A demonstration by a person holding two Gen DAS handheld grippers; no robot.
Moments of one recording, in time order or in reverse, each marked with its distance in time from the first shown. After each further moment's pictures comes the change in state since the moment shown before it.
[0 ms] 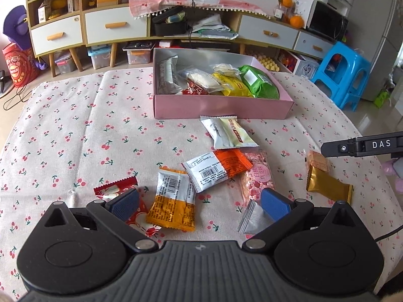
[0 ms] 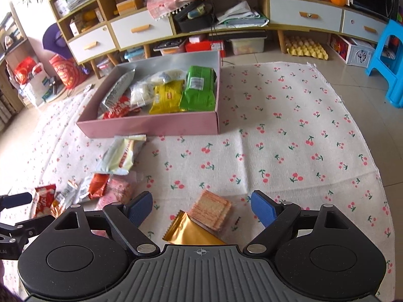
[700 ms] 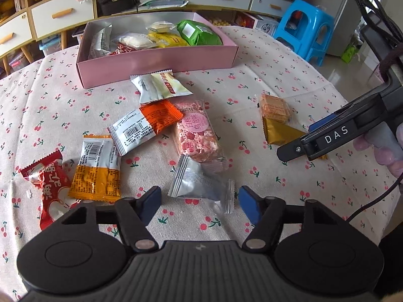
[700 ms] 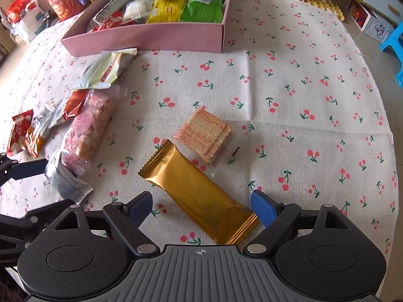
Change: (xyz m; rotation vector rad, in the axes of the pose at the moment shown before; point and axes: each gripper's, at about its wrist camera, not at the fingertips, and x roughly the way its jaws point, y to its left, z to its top) left arm 0.024 -0.046 -0.026 0.147 0.136 -0.129; right arm 0.033 0.004 -0.025 -0.111 0.314 -0.040
